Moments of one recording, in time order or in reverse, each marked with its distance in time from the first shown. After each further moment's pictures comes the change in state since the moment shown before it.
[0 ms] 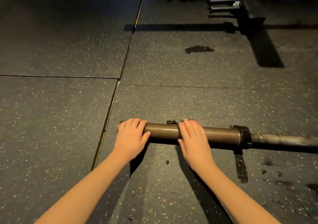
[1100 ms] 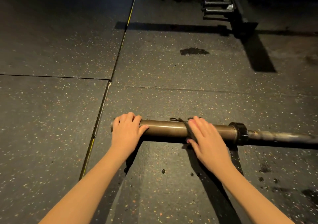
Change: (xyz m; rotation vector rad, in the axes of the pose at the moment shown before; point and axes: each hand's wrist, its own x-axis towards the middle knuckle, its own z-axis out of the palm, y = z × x) left_hand 0.044 -0.005 0.013 0.061 0.115 -0.043; right_hand 0.010 0.050 -0.015 -0.067 -0.039 -0.015
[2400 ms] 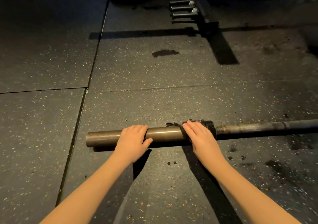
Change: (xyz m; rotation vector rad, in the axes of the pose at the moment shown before) left_hand -0.025 0.085 -0.022 -0.108 -0.257 0.216; right_hand -0.049 0.040 -0.018 0.077 0.023 0.115
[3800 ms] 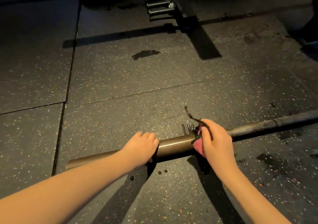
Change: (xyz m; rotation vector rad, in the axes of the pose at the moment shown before) left_hand 0.044 0.061 -0.021 0.548 -0.331 0.493; right_hand -0.016 0.011 -0.054 0.430 0.275 0.515
